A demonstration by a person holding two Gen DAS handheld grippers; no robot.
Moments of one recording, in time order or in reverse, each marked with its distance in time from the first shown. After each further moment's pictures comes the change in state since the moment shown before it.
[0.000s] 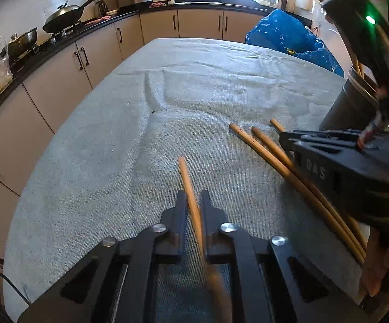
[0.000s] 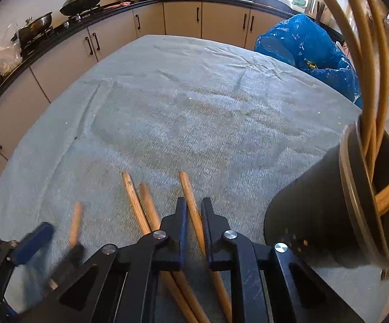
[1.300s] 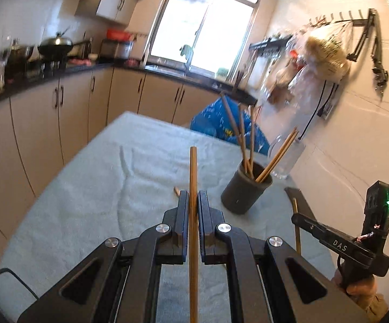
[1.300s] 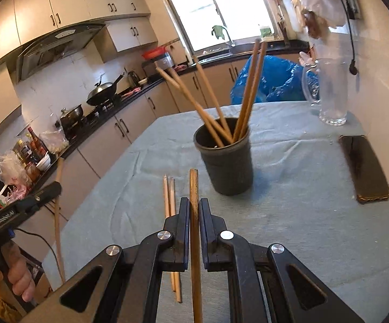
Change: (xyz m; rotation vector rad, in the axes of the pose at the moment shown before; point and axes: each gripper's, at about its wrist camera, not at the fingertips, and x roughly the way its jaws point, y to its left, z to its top) left arm -0.172 0.030 -0.025 -0.106 -0.391 -0.356; right arm -0.175 -0.096 -0.133 0.273 -0.401 0.230
